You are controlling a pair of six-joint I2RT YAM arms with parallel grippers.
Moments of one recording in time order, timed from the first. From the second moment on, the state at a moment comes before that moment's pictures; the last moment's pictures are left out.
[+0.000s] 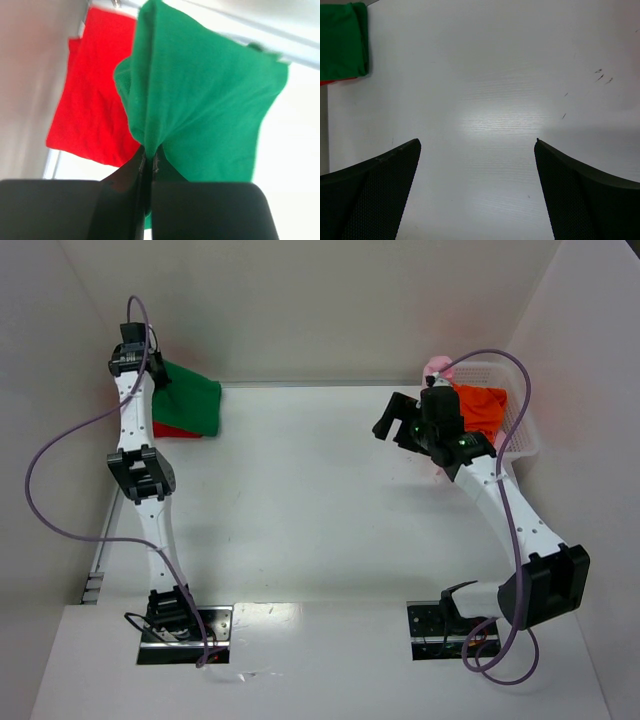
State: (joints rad) left arm 0.23 2.58 2.81 -1.00 -0.10 -0.08; right arm 0.30 1.31 1.24 -0.50 0.02 0.57
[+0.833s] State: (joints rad) left arm 0.35 2.70 2.98 -0.98 0.01 -0.11; right arm 0.30 1.37 1.24 -0.50 0.01 0.60
